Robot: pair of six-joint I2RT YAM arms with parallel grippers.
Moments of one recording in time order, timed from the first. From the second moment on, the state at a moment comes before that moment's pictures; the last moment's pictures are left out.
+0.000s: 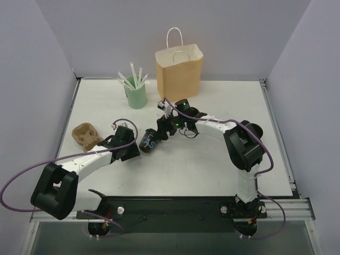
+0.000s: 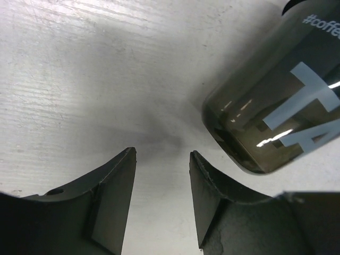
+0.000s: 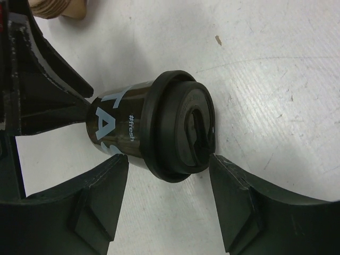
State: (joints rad) left arm -0.47 1.30 0.63 -0.33 -0.12 -0.77; right arm 0.62 1.95 1.25 -0.02 -0.63 -0.02
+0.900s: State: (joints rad) left arm -0.42 1.37 0.64 -0.26 -0.07 -0.73; right arm 0.66 1.90 1.14 0.18 -0.67 0.00
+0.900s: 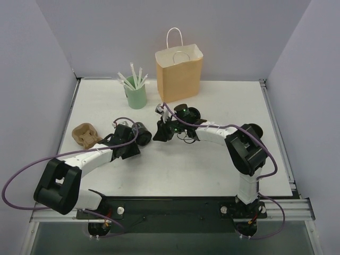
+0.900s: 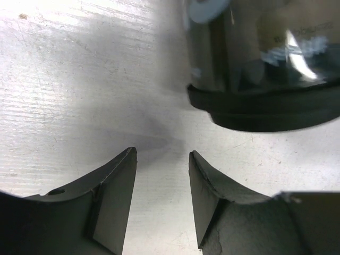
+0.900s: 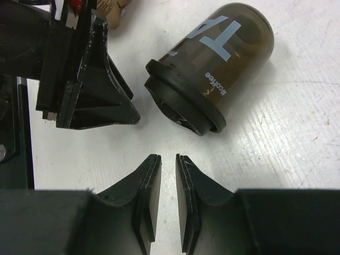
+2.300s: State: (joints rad) left arm -0.16 1.39 0.91 -0.47 -0.05 -0.57; right arm 0.90 2.11 1.36 0.33 -0.40 0.05
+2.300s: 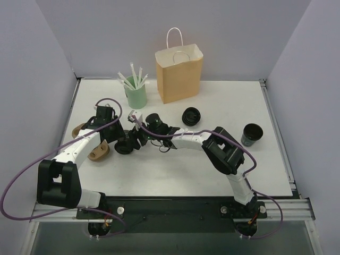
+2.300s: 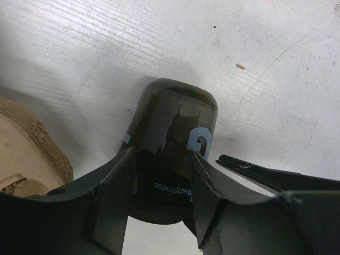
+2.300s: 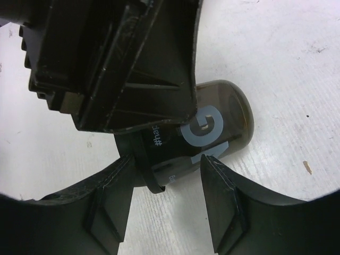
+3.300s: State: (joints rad) left arm -0.15 1.39 0.89 -0.44 -0.05 -0.59; right arm 1.04 2.07 1.24 0.45 -0.05 0.18
